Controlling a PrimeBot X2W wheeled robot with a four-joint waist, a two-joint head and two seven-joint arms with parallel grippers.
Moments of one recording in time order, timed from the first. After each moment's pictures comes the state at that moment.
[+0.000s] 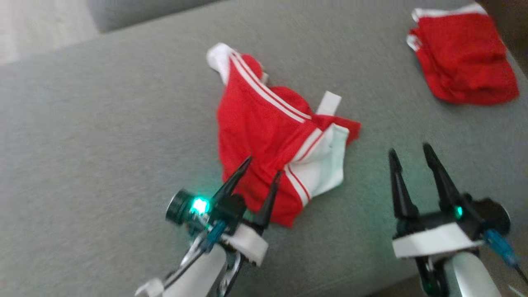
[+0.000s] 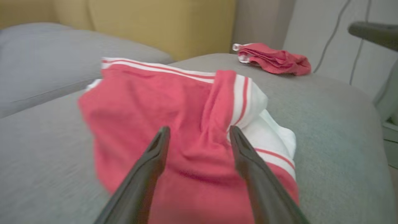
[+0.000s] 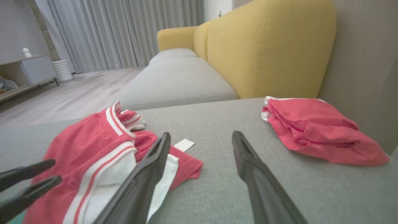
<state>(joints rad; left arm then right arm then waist) -0.42 0.05 -0.74 0.57 -0.26 0.10 -0.25 -0.04 -0.06 0.10 0.13 0.12 0.13 -0.26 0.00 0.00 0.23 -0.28</state>
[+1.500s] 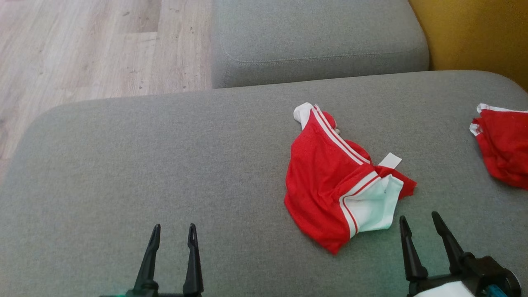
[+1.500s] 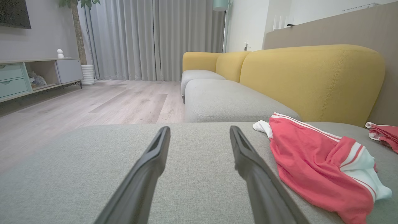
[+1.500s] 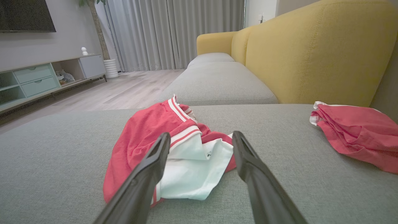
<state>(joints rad) 0.21 0.06 -0.29 0.01 -0.15 0.17 -0.25 0.20 -0.06 0.04 0.14 0.08 0.13 -0.26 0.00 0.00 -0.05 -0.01</state>
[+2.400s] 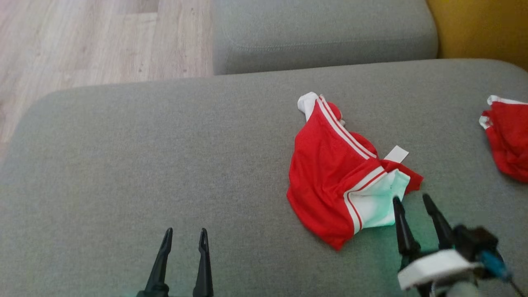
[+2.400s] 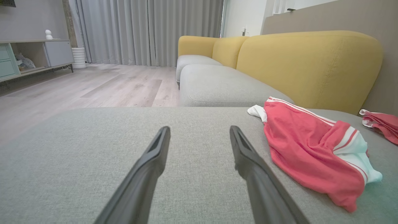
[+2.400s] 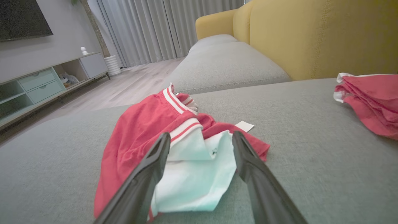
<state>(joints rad) 0.21 0.06 -0.34 0.04 -0.17 0.17 -0.25 0.05 -0.09 0.09 0.33 0.22 0.13 -0.26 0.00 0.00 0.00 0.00</state>
